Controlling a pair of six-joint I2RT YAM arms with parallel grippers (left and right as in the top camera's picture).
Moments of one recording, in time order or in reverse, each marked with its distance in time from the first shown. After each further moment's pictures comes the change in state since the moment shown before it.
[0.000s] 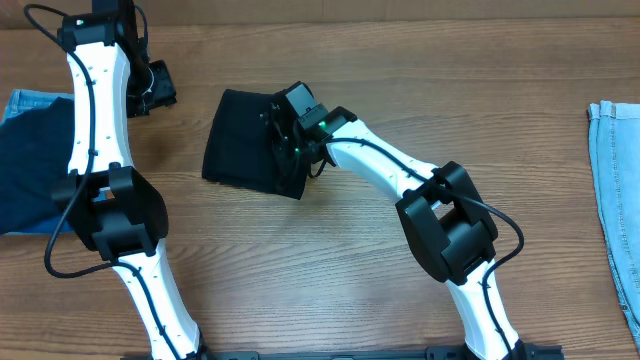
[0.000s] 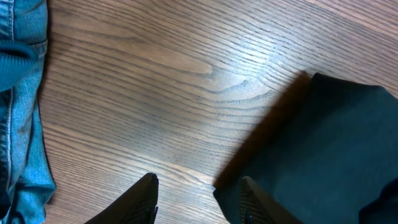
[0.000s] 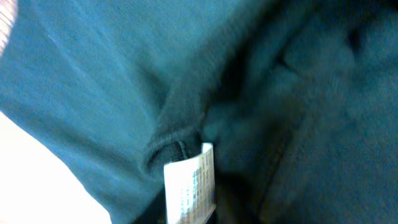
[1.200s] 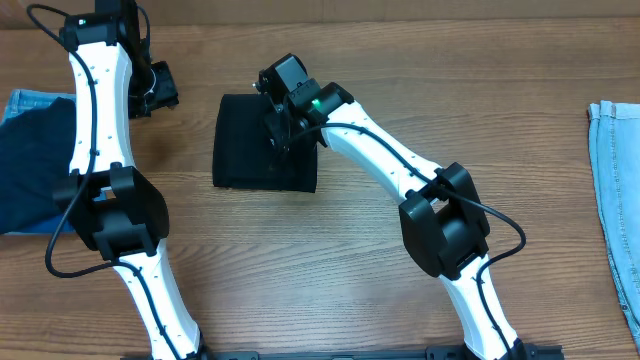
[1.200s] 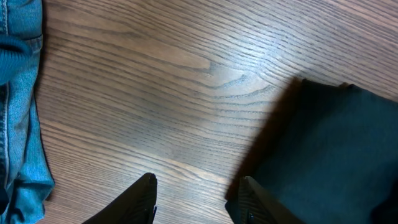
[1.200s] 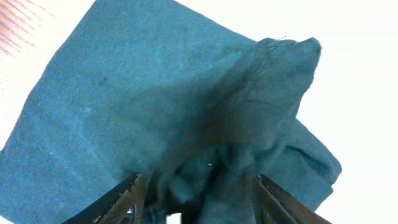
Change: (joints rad) left arm -0.007 0.000 0.000 -0.013 0.000 0.000; right arm 0.002 0.049 0.257 -0.108 0.218 -0.074
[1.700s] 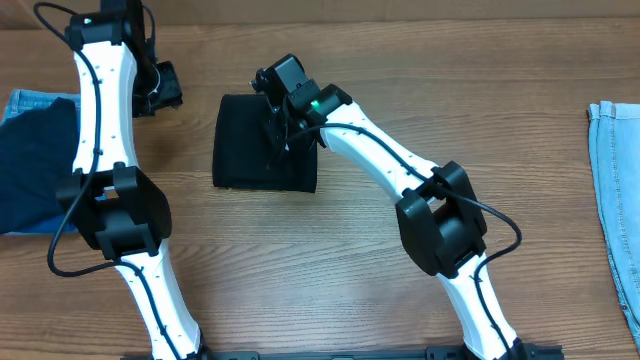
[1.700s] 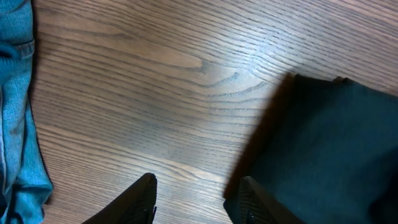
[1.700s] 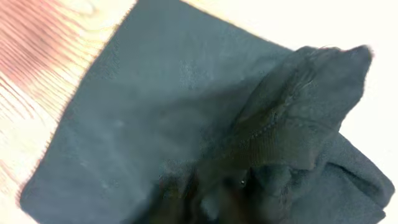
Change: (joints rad) left arm -0.013 0.000 0.000 0.001 0.000 0.021; right arm 0.002 0.021 -0.004 0.050 -0.091 0.055
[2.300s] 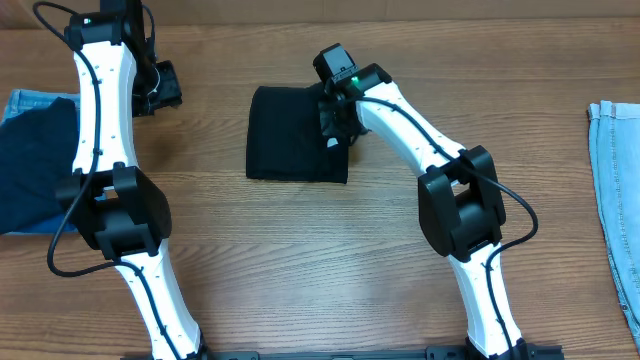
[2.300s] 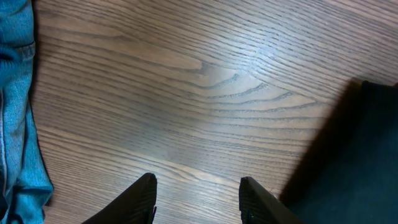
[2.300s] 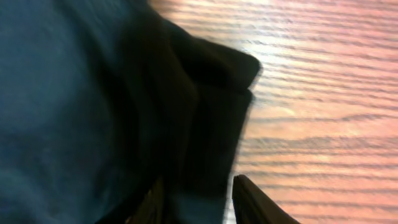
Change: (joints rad) left arm 0.000 0.000 0.000 0.004 0.000 0.003; right arm -0.164 0.018 0.005 -0.294 0.208 0.219
